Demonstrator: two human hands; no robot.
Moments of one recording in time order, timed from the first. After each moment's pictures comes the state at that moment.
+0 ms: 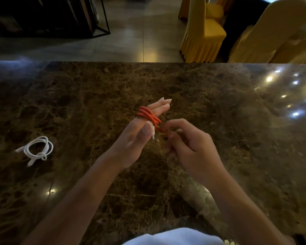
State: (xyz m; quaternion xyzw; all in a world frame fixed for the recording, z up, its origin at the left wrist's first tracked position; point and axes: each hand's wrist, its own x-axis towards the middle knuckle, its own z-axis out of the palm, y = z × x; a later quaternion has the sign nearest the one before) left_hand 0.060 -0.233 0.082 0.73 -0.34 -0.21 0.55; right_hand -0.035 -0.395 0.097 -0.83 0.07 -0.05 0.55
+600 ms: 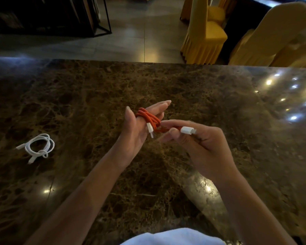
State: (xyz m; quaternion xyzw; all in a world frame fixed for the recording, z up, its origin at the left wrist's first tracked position) left_hand 0.064 -0.231 0.076 0.57 -0.28 -0.28 0.72; right_hand -0.032 -0.404 0.104 -0.77 -0.06 -0.12 0.62
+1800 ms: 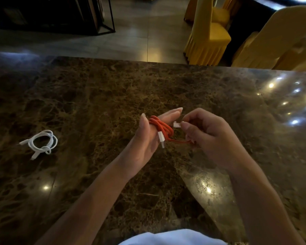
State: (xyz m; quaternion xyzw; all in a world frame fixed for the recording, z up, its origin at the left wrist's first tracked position) left_hand 0.042 -0.233 0.082 0.53 -0.27 -0.33 0.73; right_hand -0.016 -0.428 0.116 -0.84 0.07 -0.02 0.54
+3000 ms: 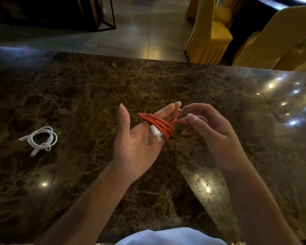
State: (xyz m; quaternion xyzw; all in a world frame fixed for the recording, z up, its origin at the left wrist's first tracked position) left_hand 0.038 -0.230 0.085 0.29 -0.12 -0.37 0.87; right_hand -0.015 -0.423 0.103 -0.73 0.06 -0.07 0.68
